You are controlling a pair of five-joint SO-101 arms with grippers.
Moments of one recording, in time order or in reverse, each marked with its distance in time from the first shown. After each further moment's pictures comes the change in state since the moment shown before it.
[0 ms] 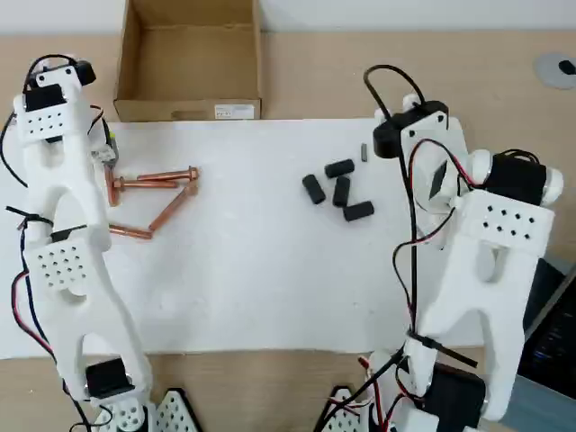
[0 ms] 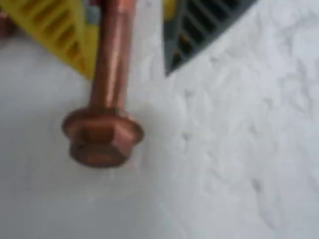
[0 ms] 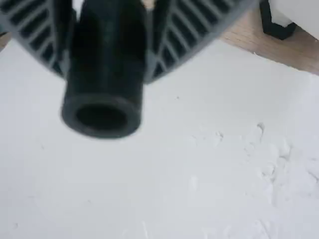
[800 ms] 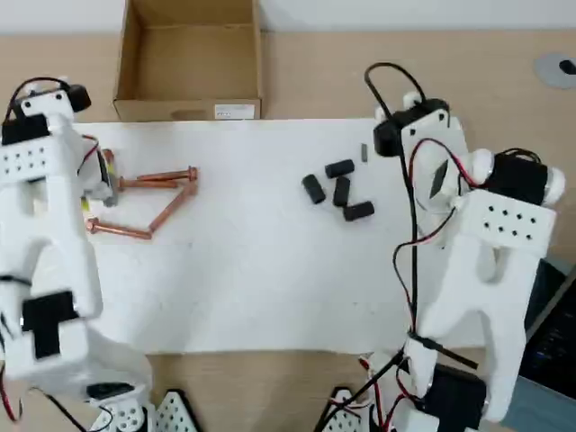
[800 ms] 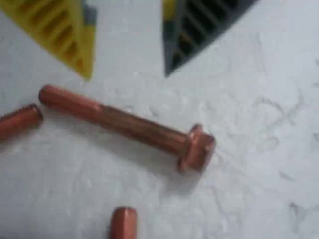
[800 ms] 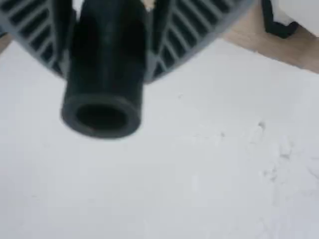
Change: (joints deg) left arm 0.3 -41.0 43.8 0.0 0.0; right arm -0.1 0.0 -0.4 0.1 0.0
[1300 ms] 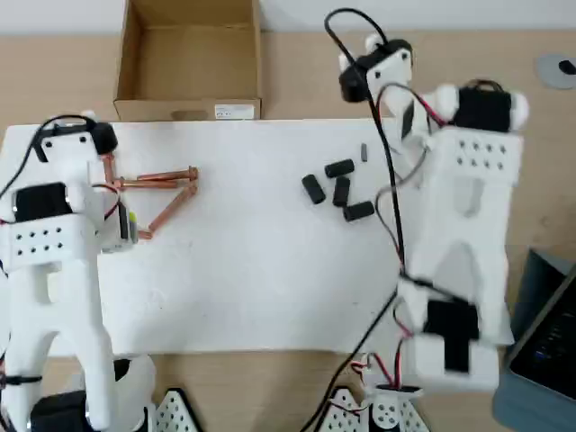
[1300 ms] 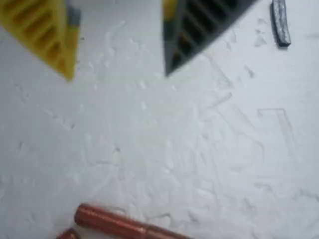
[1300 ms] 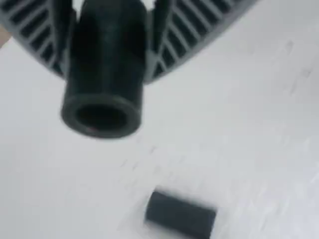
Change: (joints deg) left arm 4.7 -34.7 30.0 -0.4 -1.9; right arm -9.5 17.8 -25.1 2.8 -2.6
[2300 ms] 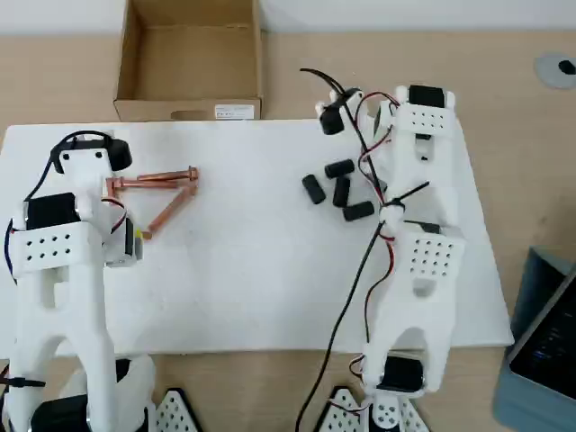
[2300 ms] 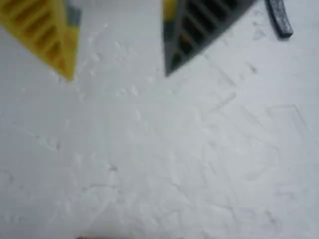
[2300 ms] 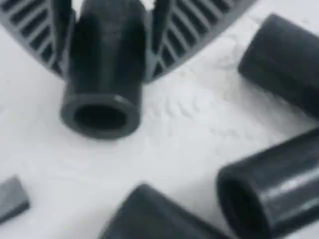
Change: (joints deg) left arm 0.0 -2.8 10.4 -4.7 -6.3; right arm -0.5 54.3 -27.2 -8.4 15.1
